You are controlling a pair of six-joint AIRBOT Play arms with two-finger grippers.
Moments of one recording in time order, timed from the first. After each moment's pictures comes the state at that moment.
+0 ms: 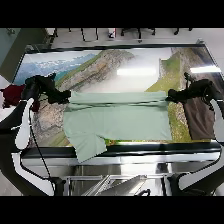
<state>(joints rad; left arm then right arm) 0.03 -1.84 1.63 -1.80 1.21 1.50 -0.31 -1.80 1.42 2.16 -1.06 -1.91</state>
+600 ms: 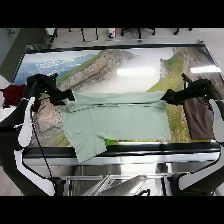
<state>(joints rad) 0.03 -1.87 1.72 -1.82 1.32 1.50 -0.30 -1.79 1.43 2.22 -1.16 -1.86</state>
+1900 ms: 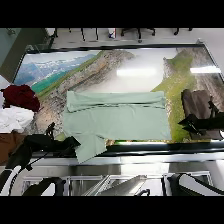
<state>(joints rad) 0.11 -0.97 0.37 -2.19 1.05 1.62 -0.66 -1.25 0.79 2.20 -1.25 -1.96</state>
